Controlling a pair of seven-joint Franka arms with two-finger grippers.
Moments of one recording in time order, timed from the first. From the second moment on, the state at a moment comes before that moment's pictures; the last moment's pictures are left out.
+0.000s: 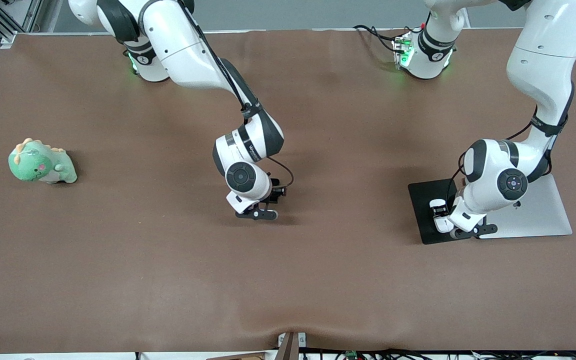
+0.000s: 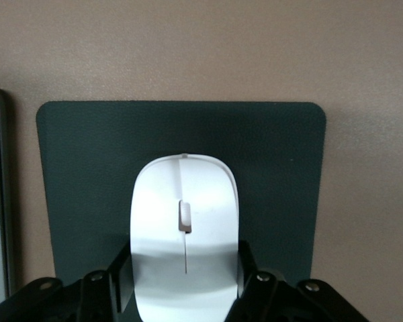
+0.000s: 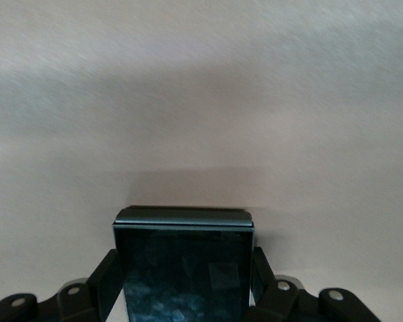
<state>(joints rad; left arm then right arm) 0.12 0.58 -0.18 -1.94 0.11 2.47 -0.26 0.80 0.87 -0.23 -1.40 0.43 2.08 0.48</state>
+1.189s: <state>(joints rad) 0.11 0.46 -0.27 -1.64 0.11 2.02 -0.24 0.65 0.65 -0.38 -1.57 0.42 1.88 0.21</state>
